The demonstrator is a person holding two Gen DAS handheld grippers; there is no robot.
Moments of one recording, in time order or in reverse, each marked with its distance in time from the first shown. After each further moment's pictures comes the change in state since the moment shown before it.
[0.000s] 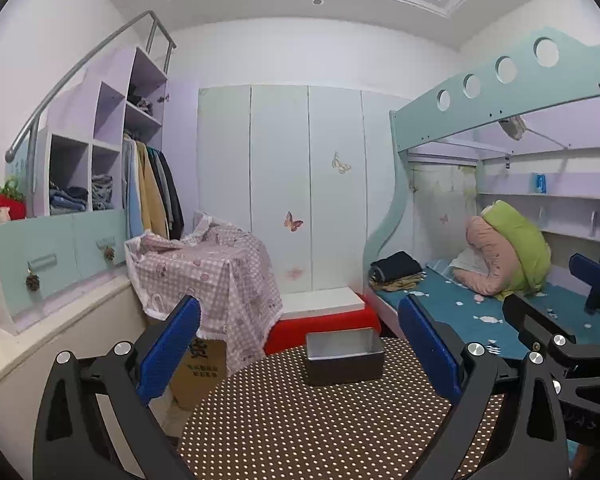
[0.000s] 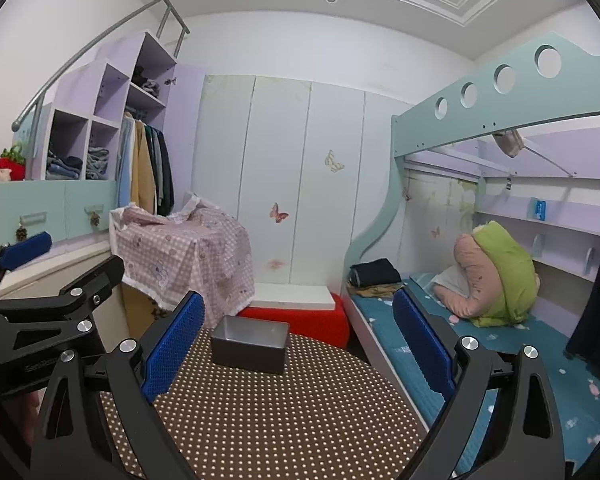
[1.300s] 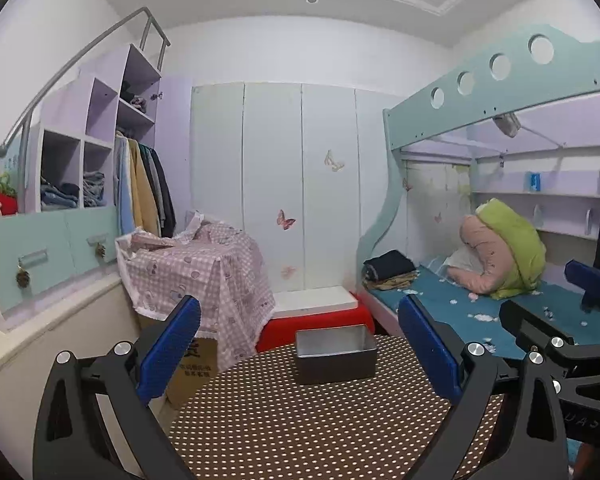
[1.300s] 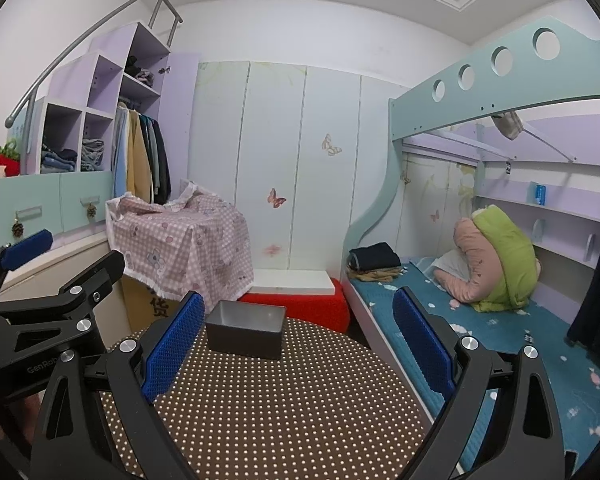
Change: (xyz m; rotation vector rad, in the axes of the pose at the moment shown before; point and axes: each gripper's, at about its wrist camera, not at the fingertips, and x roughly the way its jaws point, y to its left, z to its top) left arm 0.013 -0.005 -0.013 -0.019 0.007 -0.043; right arm 0.014 -0.009 -0.014 0.023 0.048 0.007
